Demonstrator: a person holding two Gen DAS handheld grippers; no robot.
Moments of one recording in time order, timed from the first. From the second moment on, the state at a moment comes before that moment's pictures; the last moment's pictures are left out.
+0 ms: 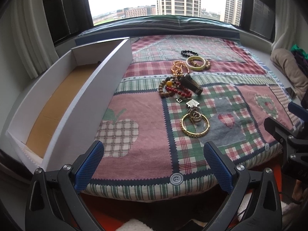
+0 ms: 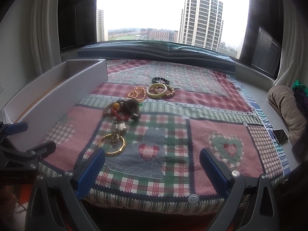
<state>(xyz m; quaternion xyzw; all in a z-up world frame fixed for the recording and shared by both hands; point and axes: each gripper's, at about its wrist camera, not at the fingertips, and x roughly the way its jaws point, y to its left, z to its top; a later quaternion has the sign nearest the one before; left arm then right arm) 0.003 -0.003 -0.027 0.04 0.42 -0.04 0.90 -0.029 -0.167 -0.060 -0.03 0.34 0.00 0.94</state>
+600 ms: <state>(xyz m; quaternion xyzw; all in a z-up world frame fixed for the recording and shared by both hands) 0.006 -0.004 -0.036 0.03 0.44 -0.05 0.90 -0.026 -0.172 -0.067 0.00 0.36 0.01 0.93</state>
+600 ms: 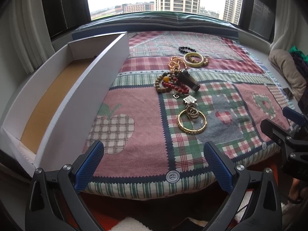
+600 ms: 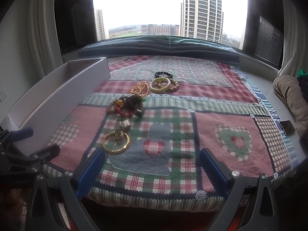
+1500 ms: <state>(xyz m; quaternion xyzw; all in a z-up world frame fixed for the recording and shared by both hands) 0.022 0.015 -0.056 0.01 0.46 -0.04 0.89 0.060 -0.136 -0.111 0.01 0.45 0.12 0.89</state>
